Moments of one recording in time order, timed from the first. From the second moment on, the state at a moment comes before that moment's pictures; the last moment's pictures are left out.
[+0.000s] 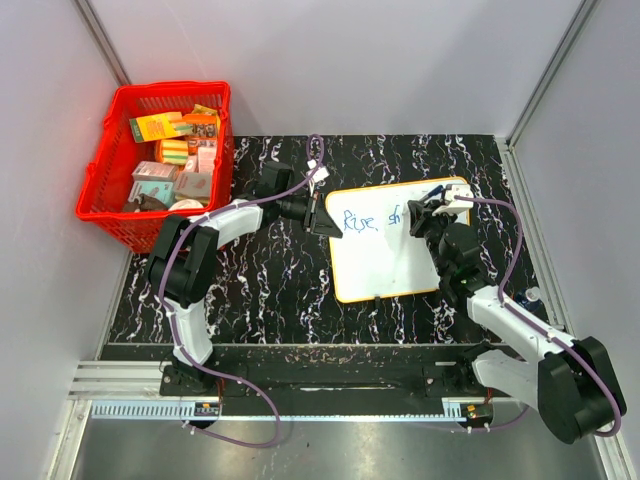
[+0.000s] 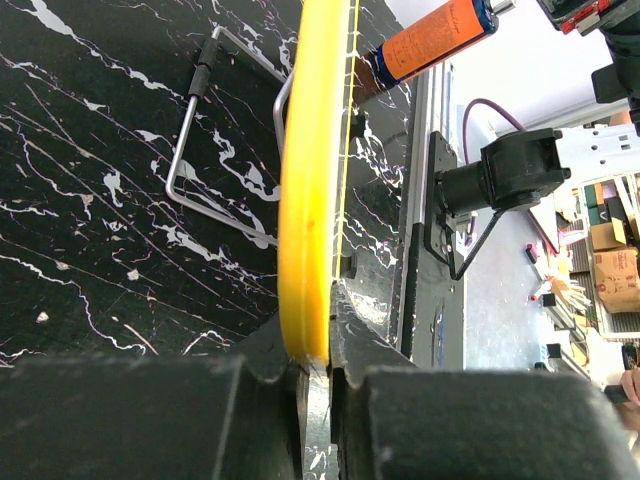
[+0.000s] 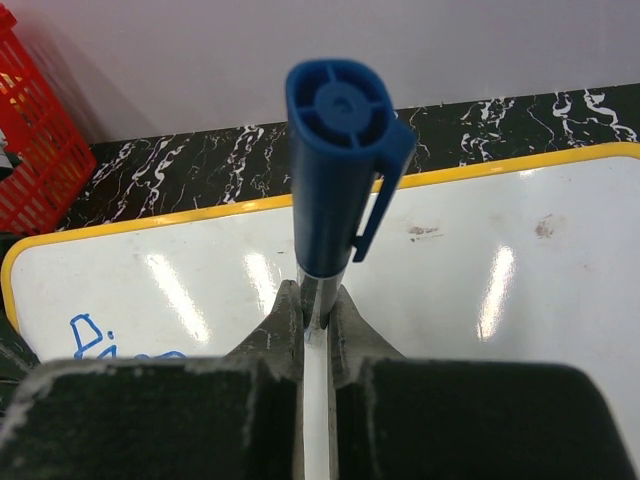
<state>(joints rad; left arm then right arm) -0.42 1.91 1.24 -0.01 1.13 -0.22 0.41 1.06 0.48 0.59 0.24 0.24</state>
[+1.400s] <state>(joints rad) -0.42 1.91 1.25 -0.02 1.12 -0.22 0.36 1.04 0.45 0.58 0.21 0.31</state>
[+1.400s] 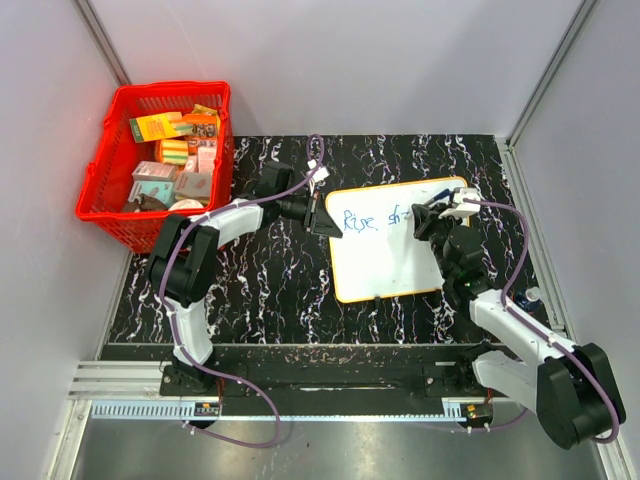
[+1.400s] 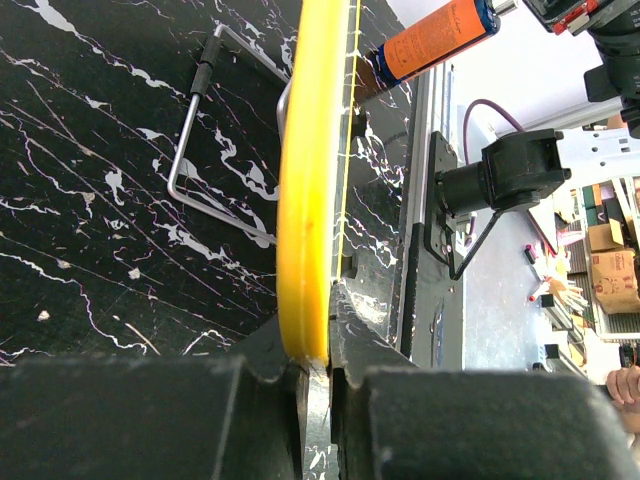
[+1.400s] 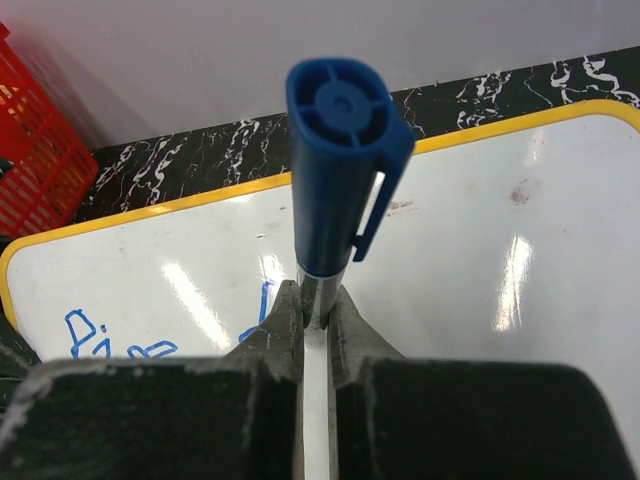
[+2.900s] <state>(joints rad) -0.42 1.91 1.25 -0.02 1.13 -0.22 0.36 1.07 0.57 0.53 0.25 0.26</state>
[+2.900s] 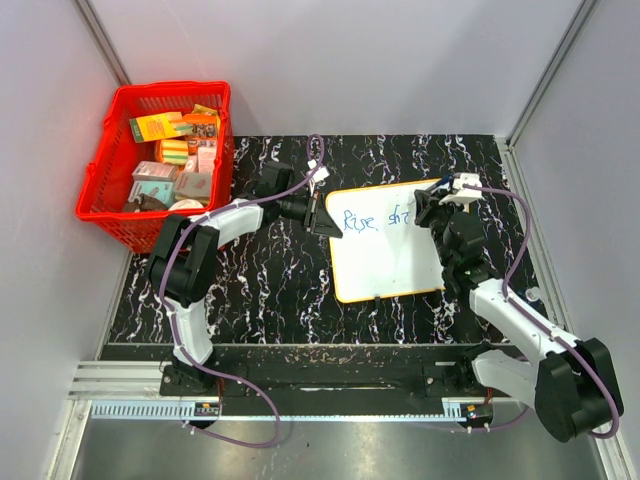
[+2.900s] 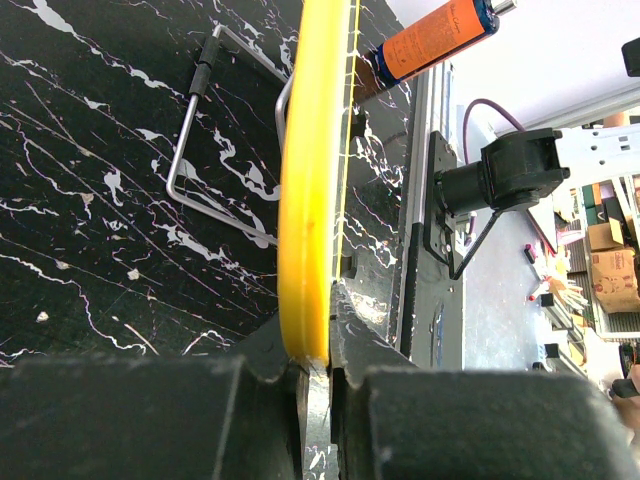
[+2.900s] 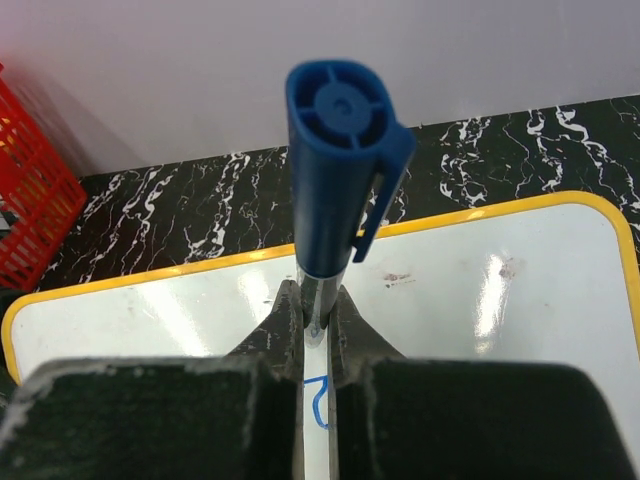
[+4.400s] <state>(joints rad) -0.42 1.91 1.25 -0.02 1.13 -0.22 0.36 1.00 0.47 0.49 0.25 0.28</state>
